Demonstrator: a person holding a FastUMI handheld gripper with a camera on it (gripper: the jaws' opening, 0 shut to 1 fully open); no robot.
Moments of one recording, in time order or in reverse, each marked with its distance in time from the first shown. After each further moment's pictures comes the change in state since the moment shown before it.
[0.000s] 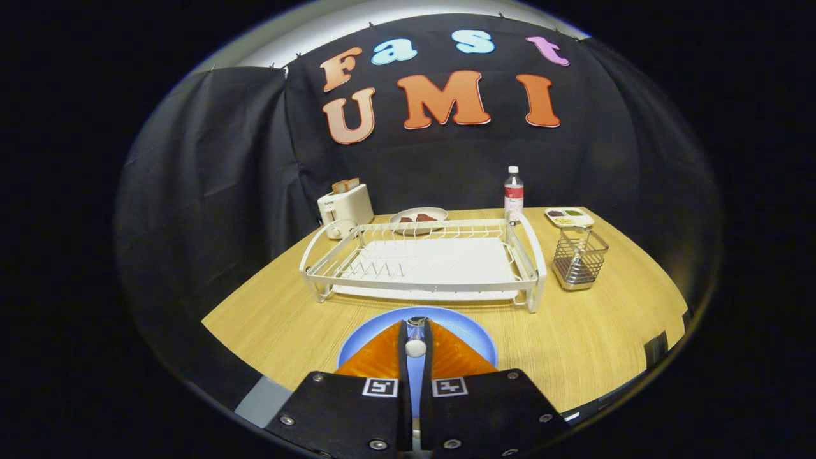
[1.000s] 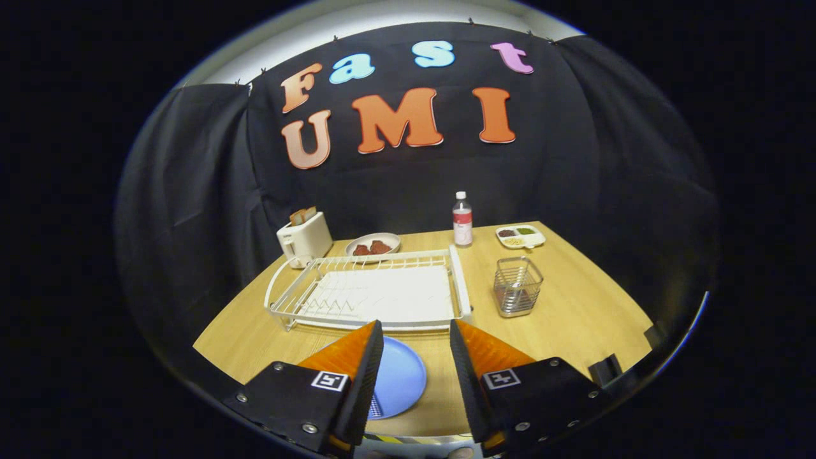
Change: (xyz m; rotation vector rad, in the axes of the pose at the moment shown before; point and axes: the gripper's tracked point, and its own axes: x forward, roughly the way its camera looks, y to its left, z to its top) arm -0.054 -0.102 0.095 0.070 -0.071 -0.186
